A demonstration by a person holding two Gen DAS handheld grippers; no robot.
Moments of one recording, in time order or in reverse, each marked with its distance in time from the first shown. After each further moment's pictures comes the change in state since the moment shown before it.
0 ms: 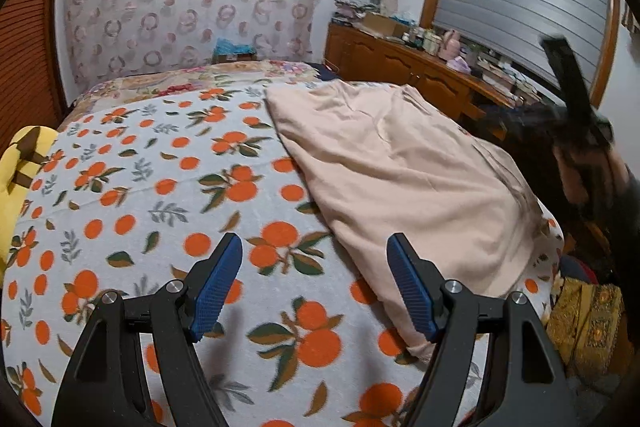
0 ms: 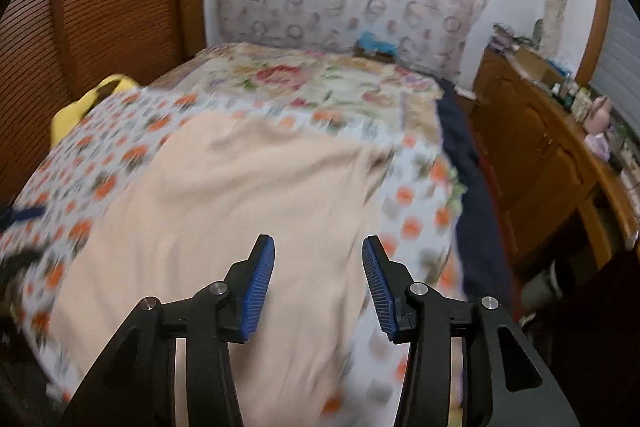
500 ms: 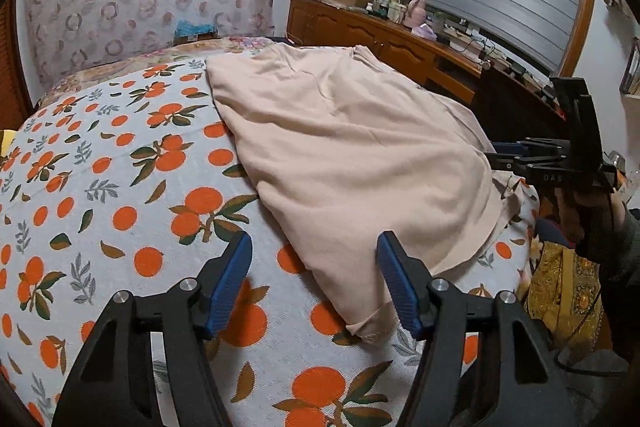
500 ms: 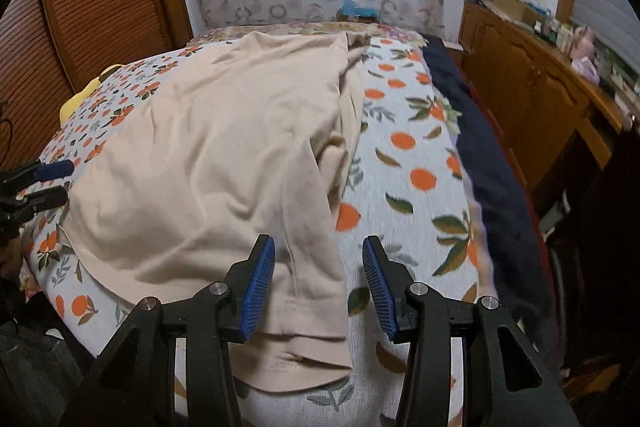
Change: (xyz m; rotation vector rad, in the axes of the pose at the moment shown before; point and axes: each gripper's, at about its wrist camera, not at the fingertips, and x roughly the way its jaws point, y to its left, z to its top) left arm 0.012 -0.035 -0.013 0.066 0.099 -0.099; right arm -0.042 -0.008 -0.095 0.153 0.054 0.023
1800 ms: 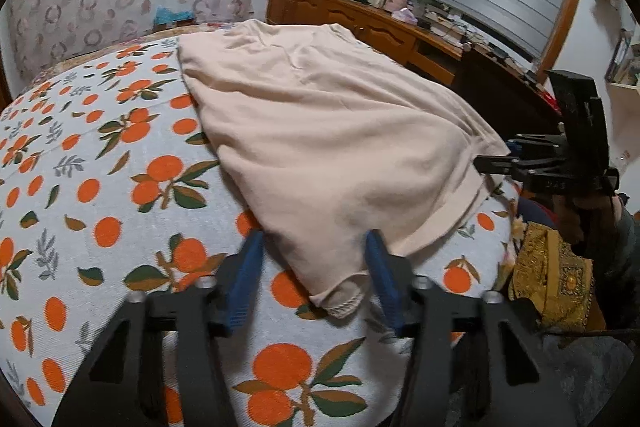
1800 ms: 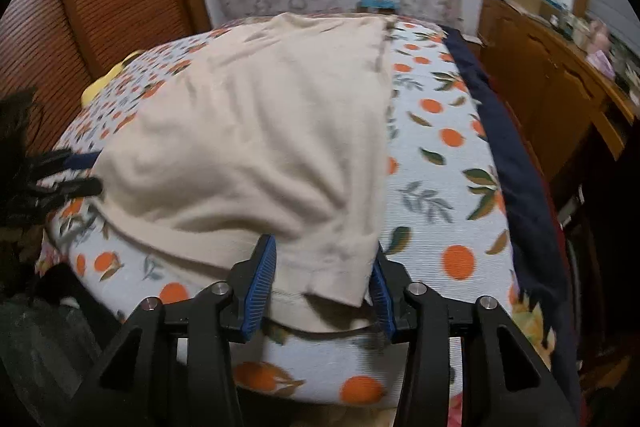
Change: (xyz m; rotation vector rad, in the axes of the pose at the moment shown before) left arm 0.007 -0.014 -0.012 0.021 0.057 -0.099; right arm -0.017 0.026 -0.030 -0.046 0.025 0.061
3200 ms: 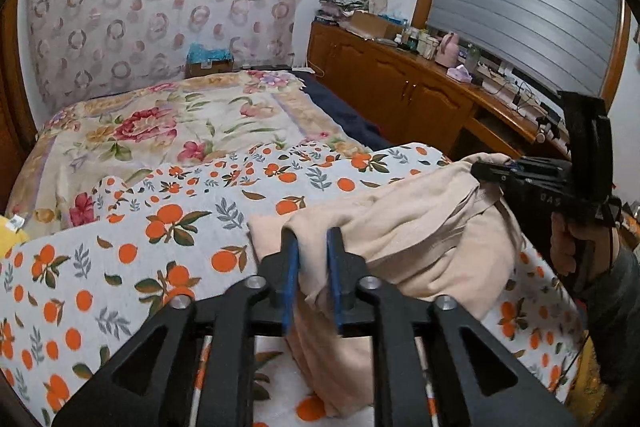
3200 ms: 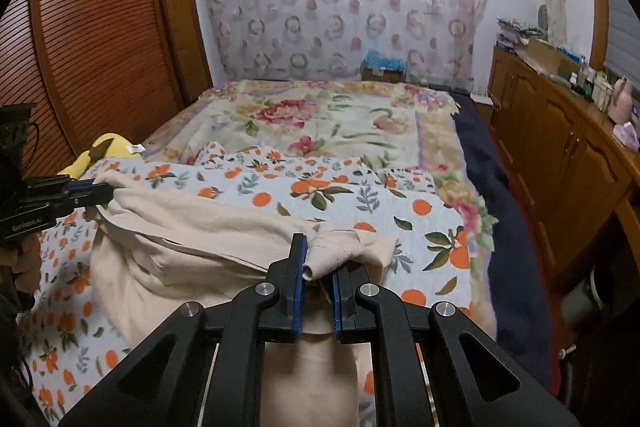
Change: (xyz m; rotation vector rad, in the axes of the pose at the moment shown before) left arm 0.061 0.117 0.196 -0.041 -0.135 0.130; right arm 0.073 -0.036 0.207 -0.011 -0.187 0.016
